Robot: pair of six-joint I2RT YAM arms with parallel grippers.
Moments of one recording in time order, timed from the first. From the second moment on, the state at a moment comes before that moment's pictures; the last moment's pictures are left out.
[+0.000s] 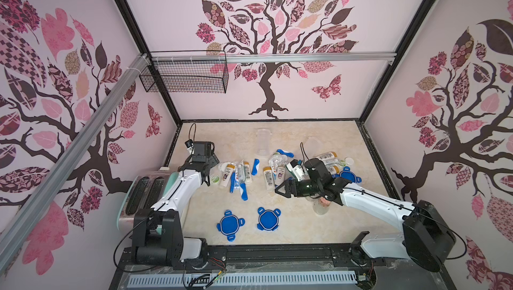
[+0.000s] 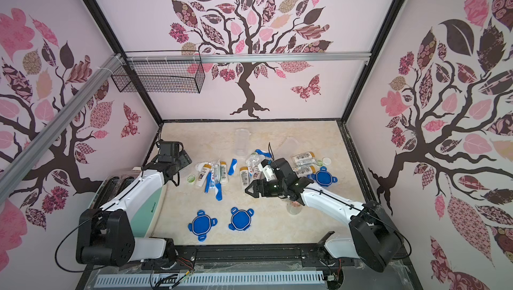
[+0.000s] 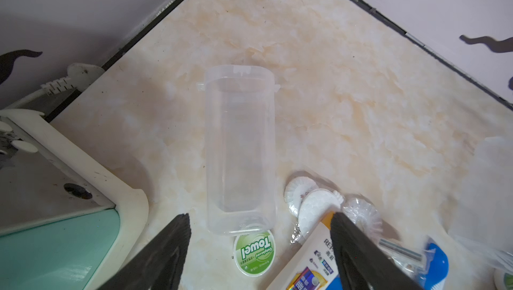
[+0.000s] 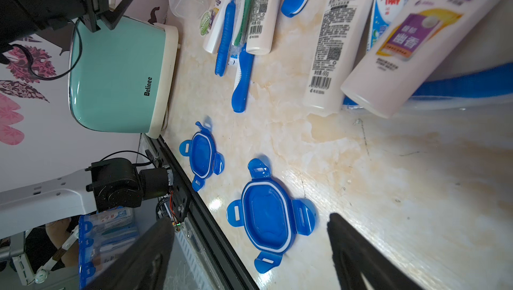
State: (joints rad) left arm -0.09 1.33 0.89 -0.36 -0.33 -0.56; right arm 0.65 1.32 0.72 -0.15 -0.53 0.63
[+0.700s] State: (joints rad) left arm -0.35 1.07 0.62 -0.01 -0.33 -0.31; right arm 0.65 1.21 0.81 -0.16 -0.36 0.53
